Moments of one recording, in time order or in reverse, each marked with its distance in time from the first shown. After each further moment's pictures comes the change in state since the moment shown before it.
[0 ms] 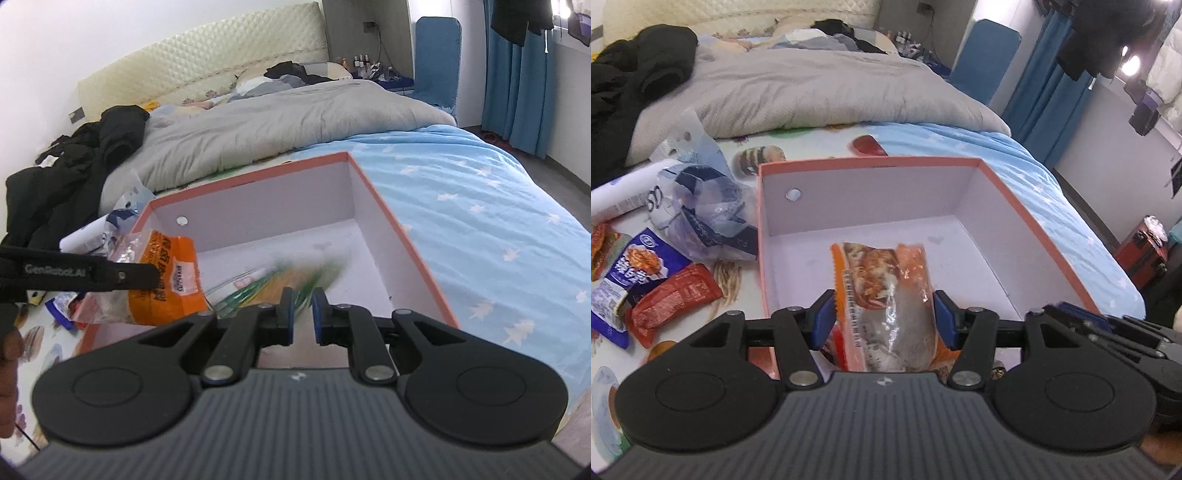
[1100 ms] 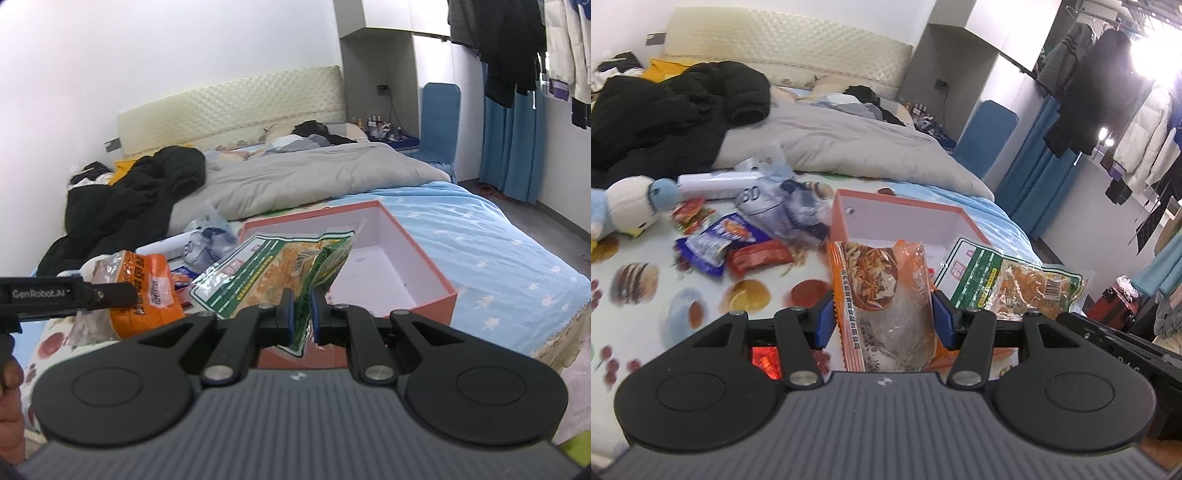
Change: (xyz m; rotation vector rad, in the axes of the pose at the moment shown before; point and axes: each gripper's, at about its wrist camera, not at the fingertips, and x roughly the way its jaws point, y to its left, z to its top) left arm -0.236 0.032 -0.120 -0.118 -0.222 -0.035; right arm -0.194 0.087 -0.065 -0.042 -0.187 0.016
